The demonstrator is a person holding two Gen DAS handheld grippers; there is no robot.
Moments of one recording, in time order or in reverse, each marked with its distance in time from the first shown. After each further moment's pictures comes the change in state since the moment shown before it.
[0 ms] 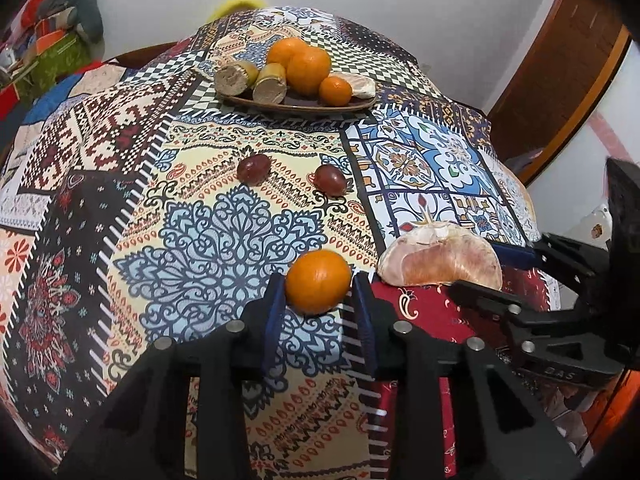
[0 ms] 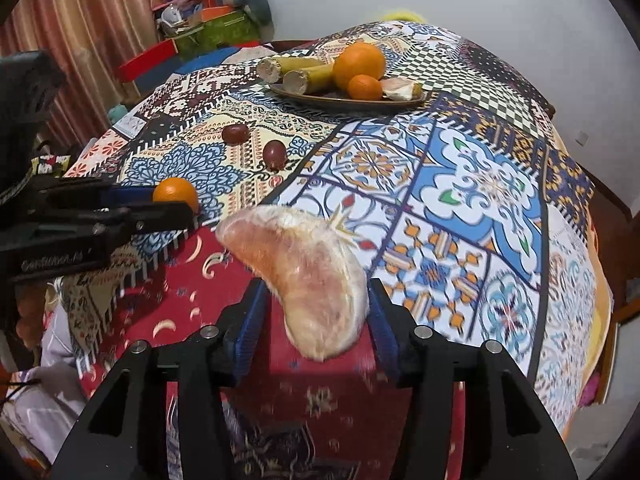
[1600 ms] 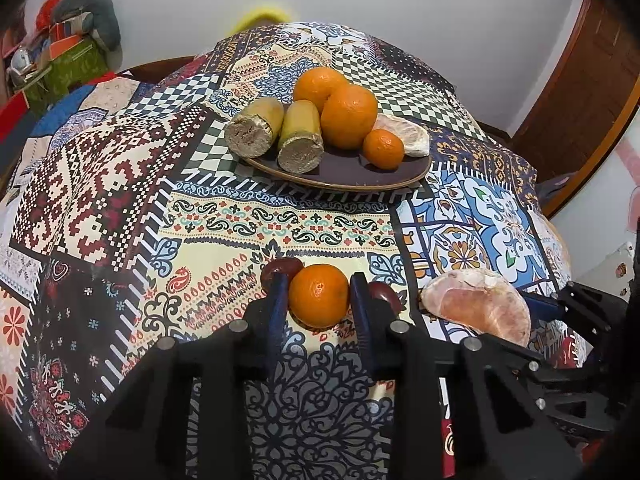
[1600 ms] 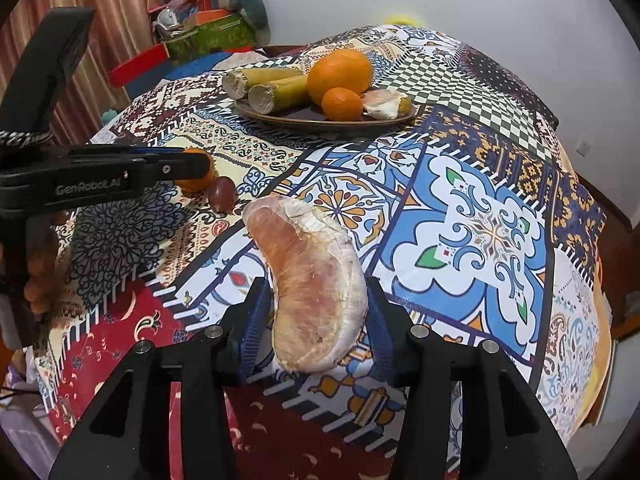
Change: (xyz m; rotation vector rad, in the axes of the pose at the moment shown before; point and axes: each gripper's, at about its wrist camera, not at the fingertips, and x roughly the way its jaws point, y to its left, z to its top) left arm 0.045 0.024 0.067 -0.043 -0.054 0.066; right arm 0.025 -0.029 0.029 -0.013 -0.019 -0.008
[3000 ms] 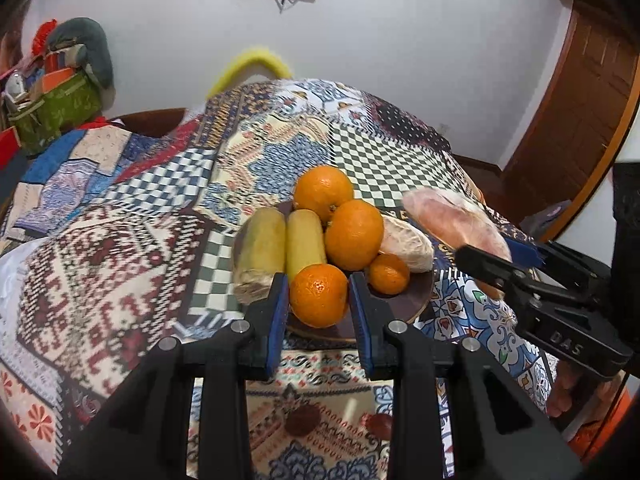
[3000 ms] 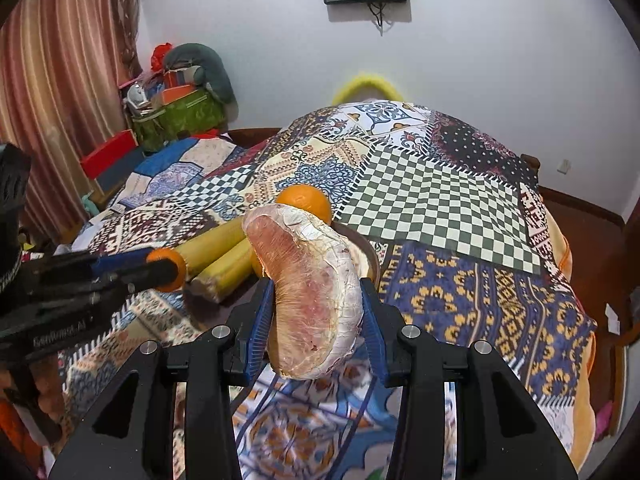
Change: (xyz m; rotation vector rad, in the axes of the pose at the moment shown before) left arm -0.002 0.010 0.084 0.031 -0.133 -0.039; right arm 0.004 -0.035 0.113 0.121 -0.226 -0.043
